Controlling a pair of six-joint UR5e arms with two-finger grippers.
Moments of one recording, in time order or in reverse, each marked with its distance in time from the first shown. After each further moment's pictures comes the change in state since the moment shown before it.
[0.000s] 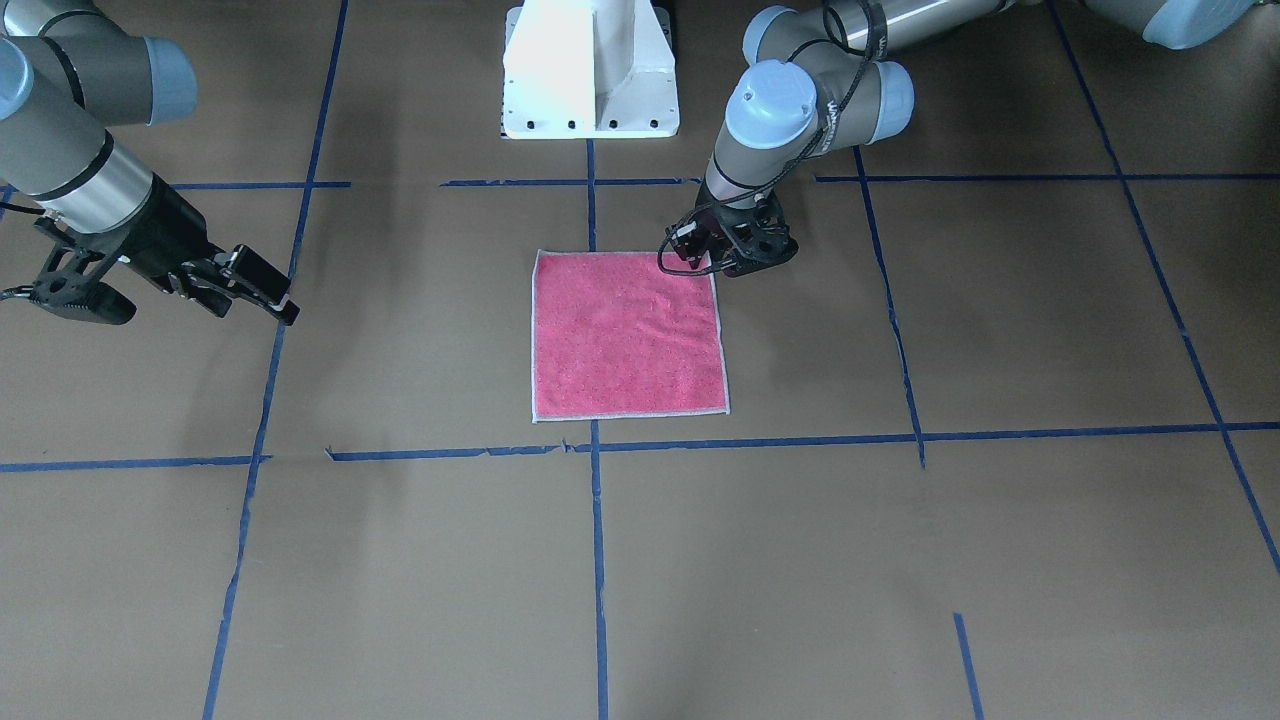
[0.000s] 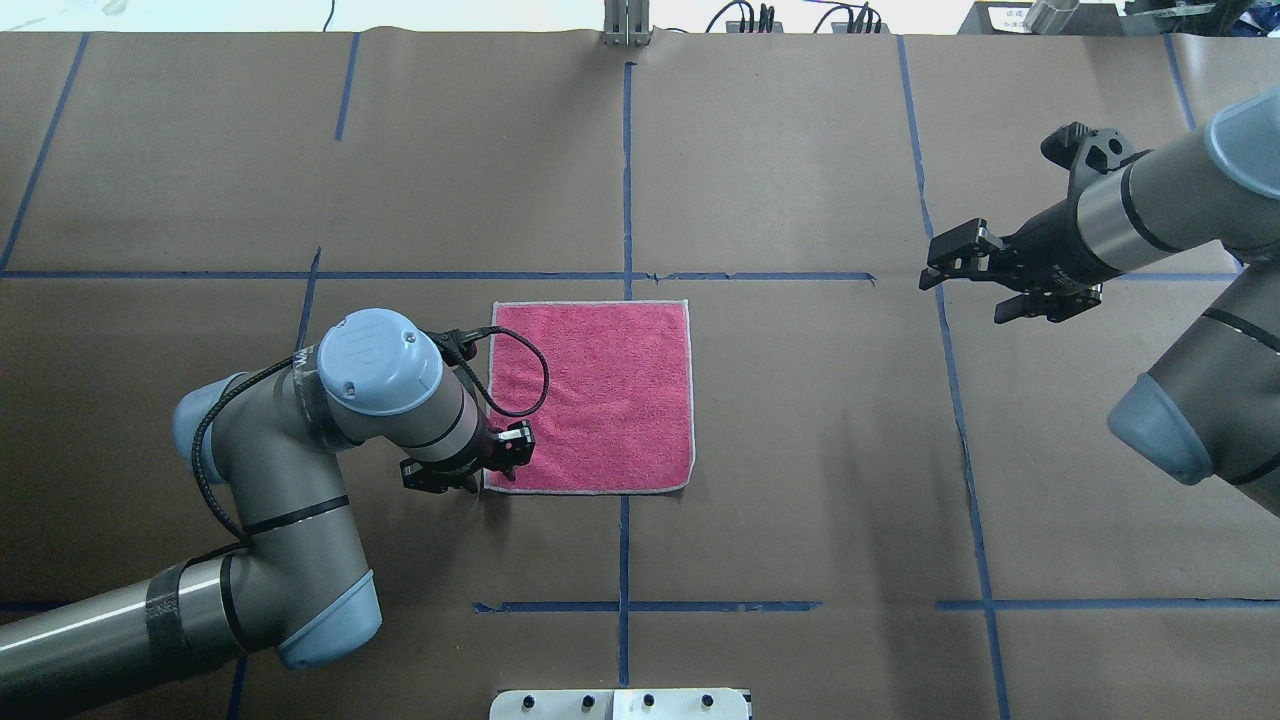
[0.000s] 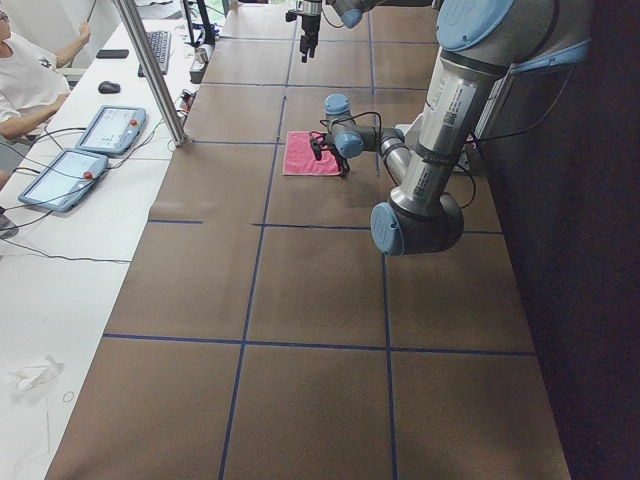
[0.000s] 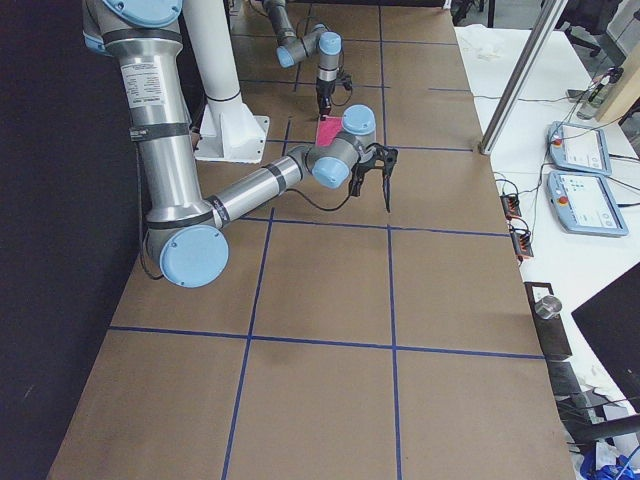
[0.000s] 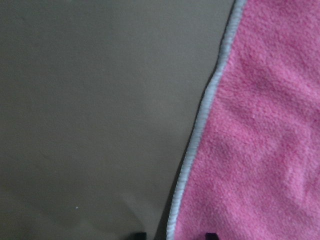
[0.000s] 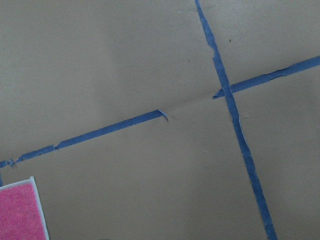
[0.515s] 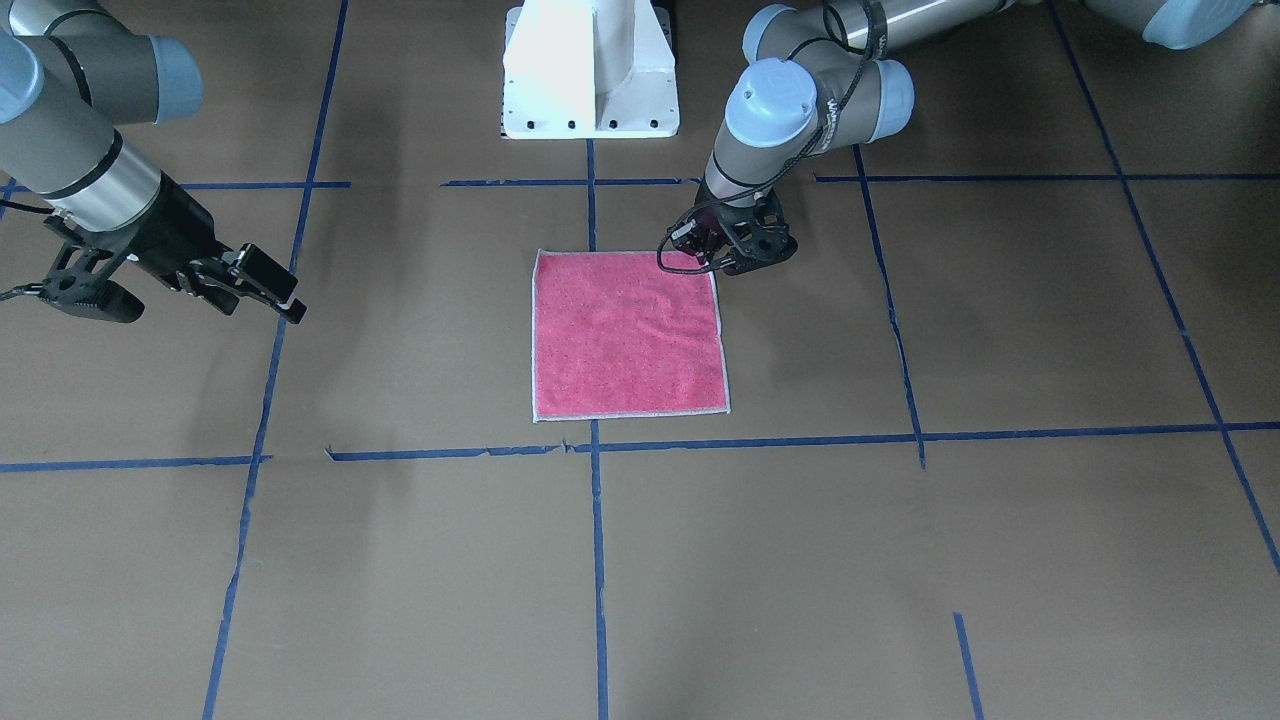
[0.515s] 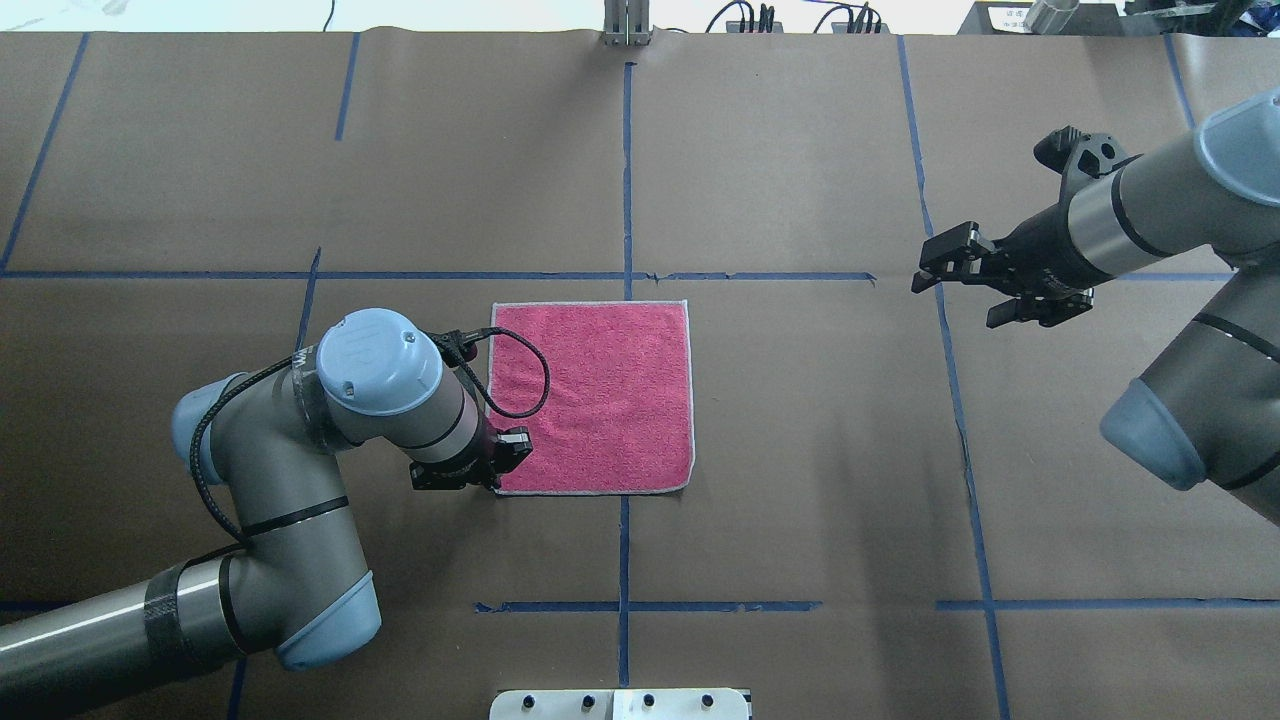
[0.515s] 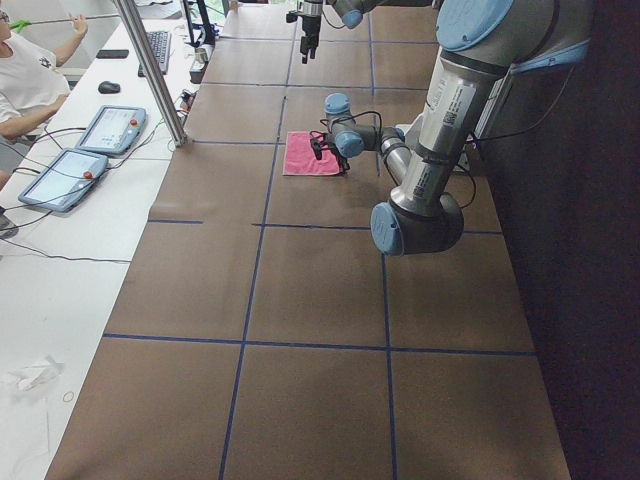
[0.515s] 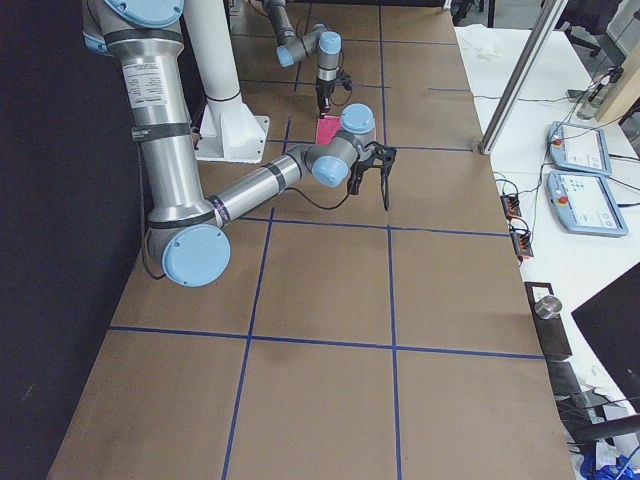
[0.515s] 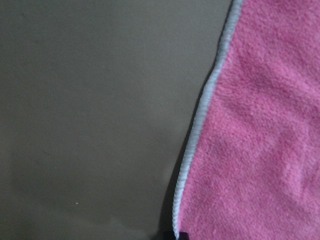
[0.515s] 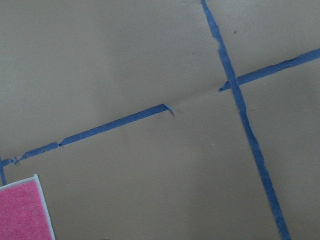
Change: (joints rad) left arm 0.000 0.000 -0.012 0.004 -0.007 0.000; right arm -0.040 0.021 0.005 0.000 -0.029 0.059
